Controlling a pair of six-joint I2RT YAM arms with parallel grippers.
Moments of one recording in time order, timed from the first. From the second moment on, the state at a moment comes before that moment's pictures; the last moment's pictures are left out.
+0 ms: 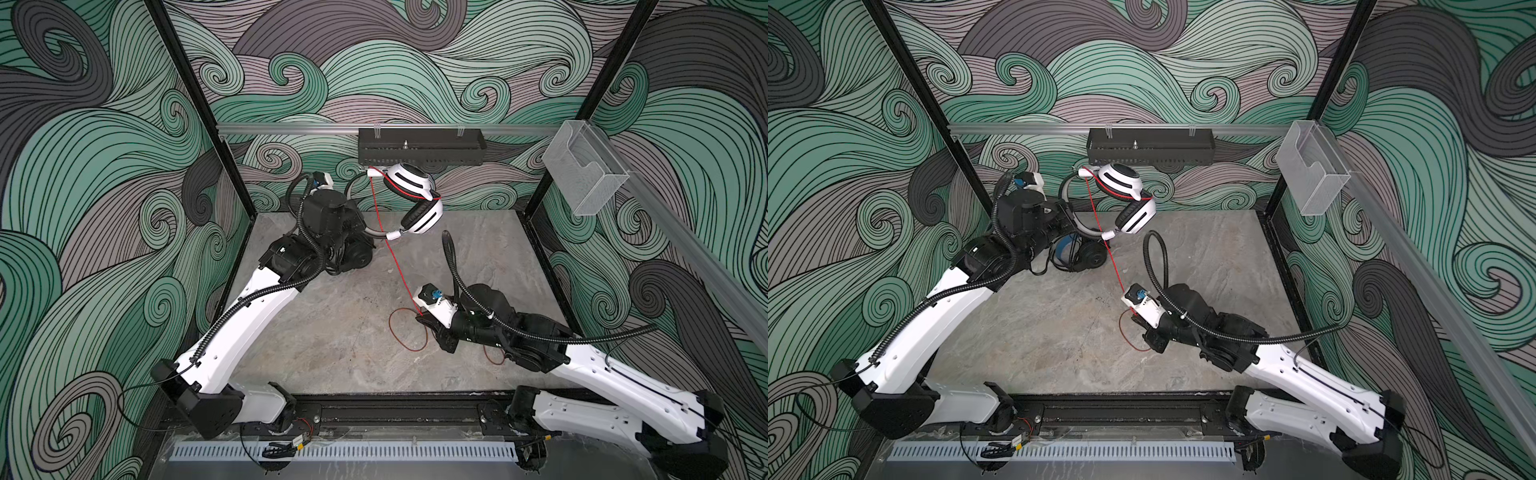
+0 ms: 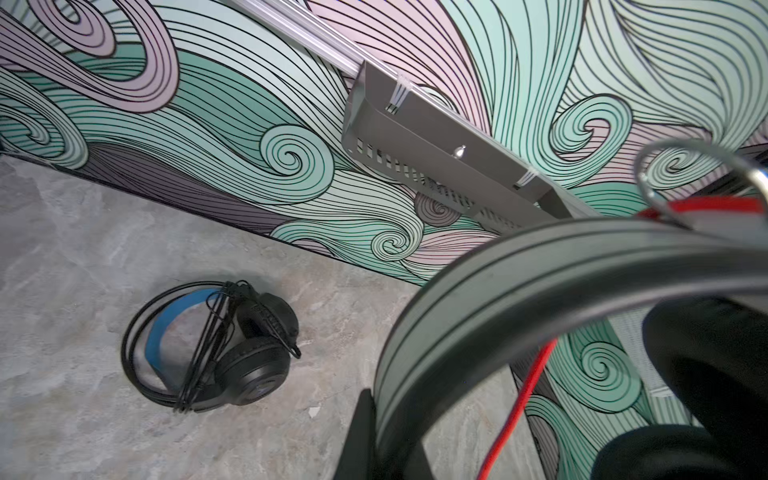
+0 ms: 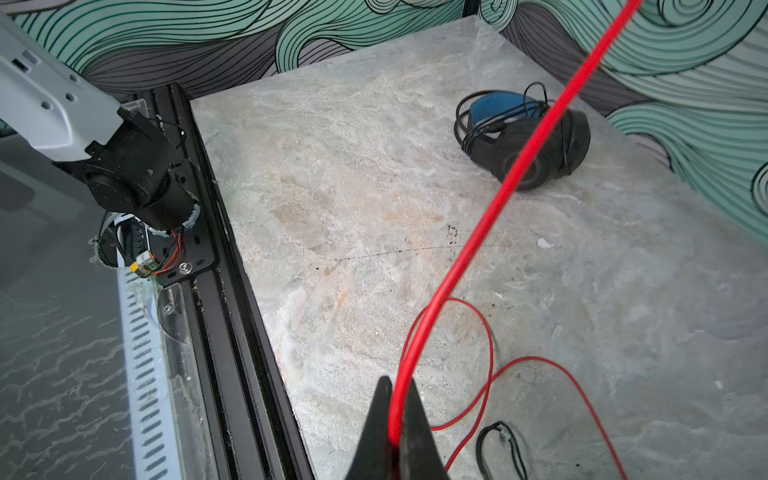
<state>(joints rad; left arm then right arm) -0.59 1.35 1.60 -0.59 -0.39 -0.66 1.04 0.97 1.02 -0.65 0.00 -0.13</state>
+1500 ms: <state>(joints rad) -0.84 1.14 1.19 -0.71 -0.49 0.13 1.15 1.32 1.63 -1.05 0.43 -0.63</state>
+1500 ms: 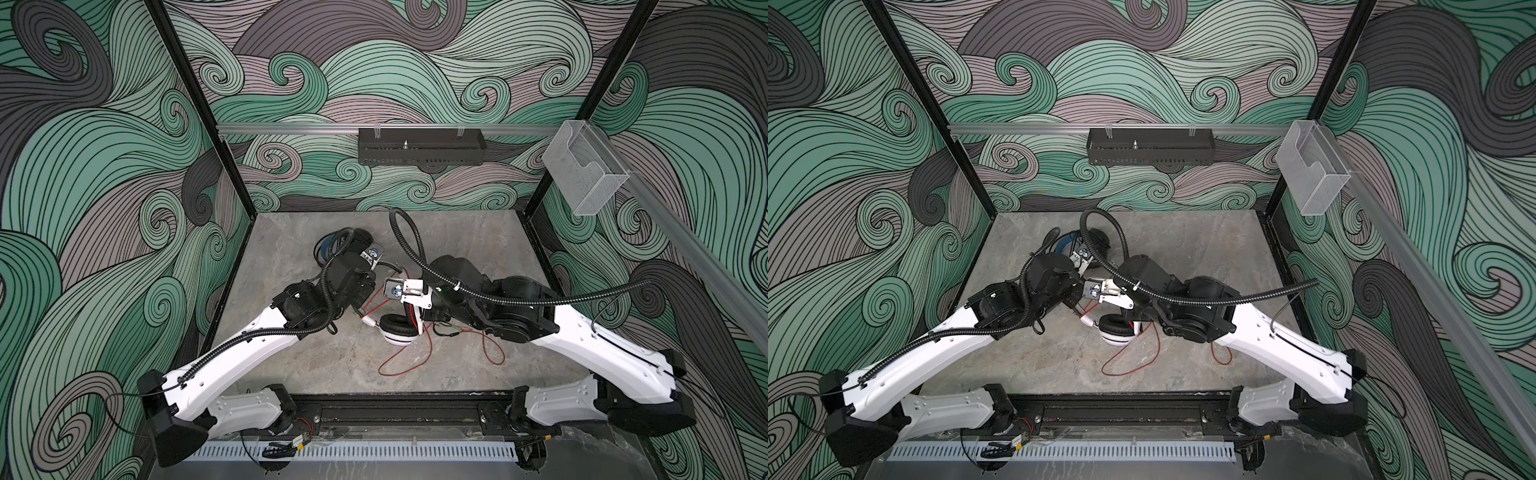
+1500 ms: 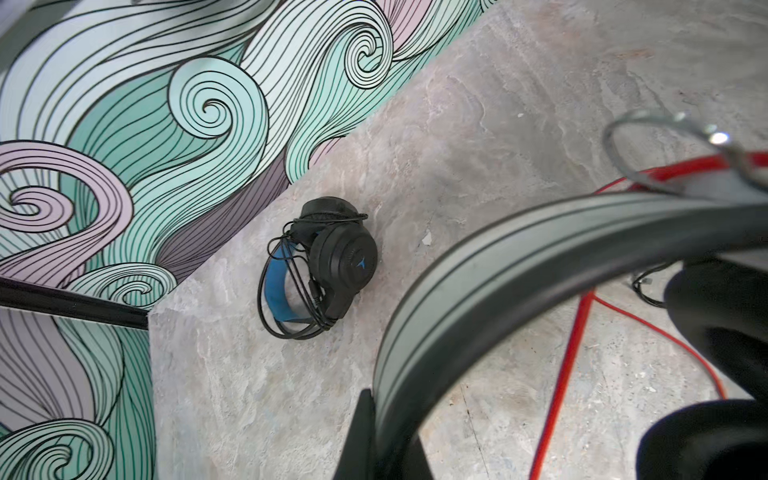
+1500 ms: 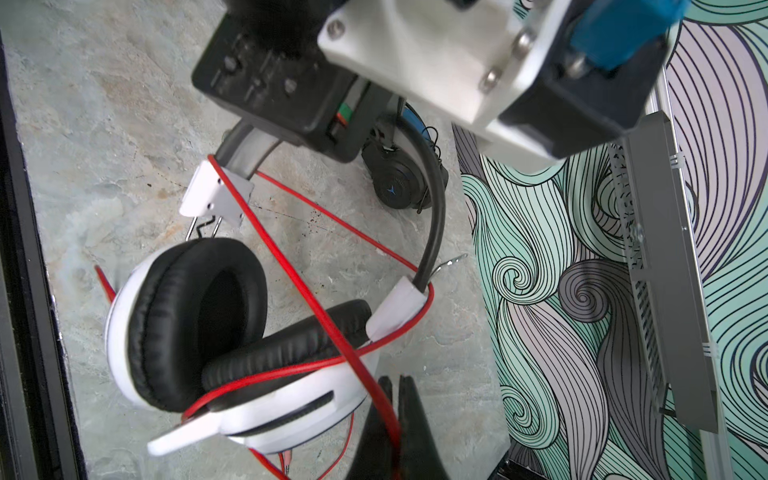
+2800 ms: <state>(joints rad) -0.84 1.11 1.41 -0.85 -0.07 0.06 0.76 1.11 1.29 -0.62 0.01 -0.46</state>
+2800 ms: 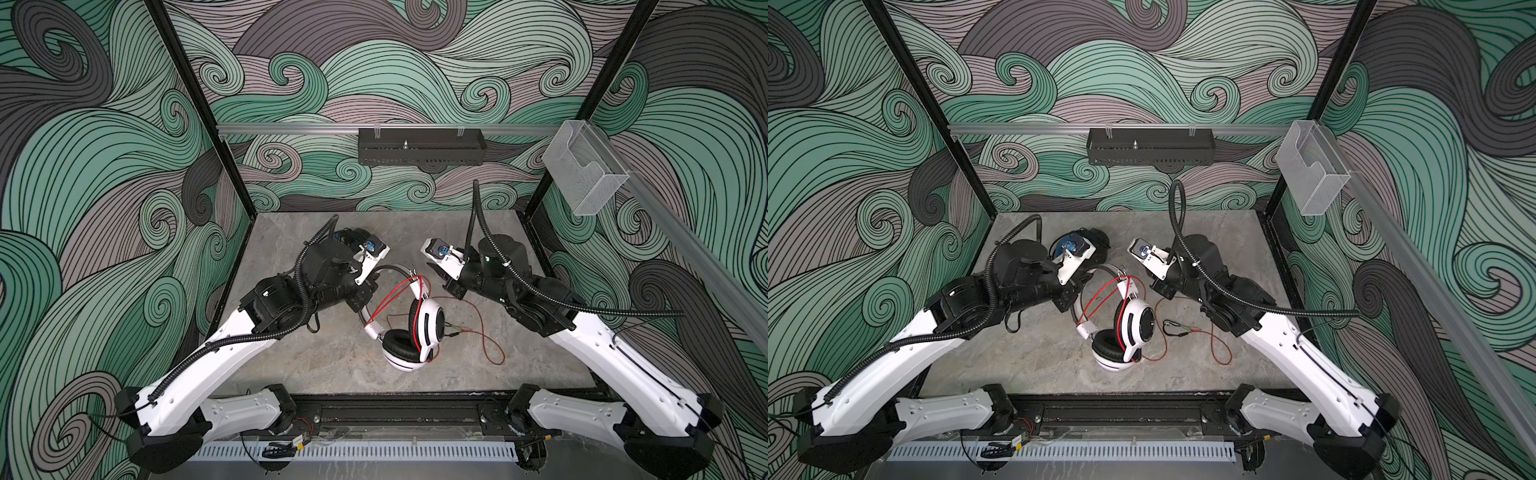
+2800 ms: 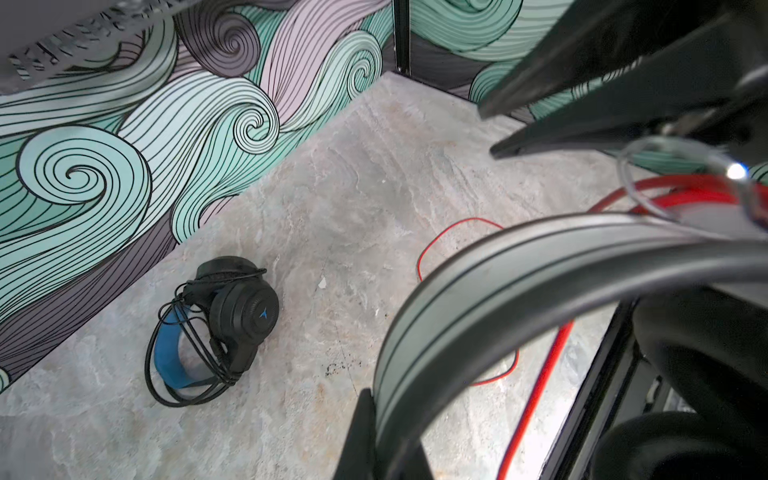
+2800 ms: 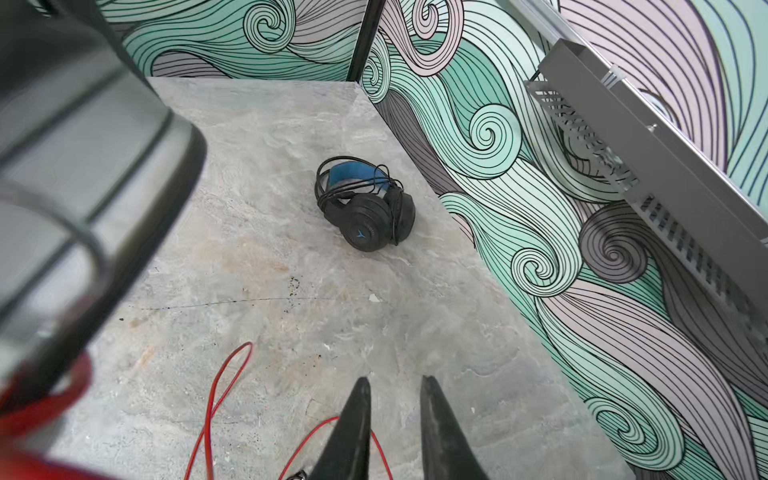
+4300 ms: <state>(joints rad) -0.84 1.21 1.69 -0.77 -0.02 -0.28 0.61 1.19 0.74 0.22 -0.62 0.37</state>
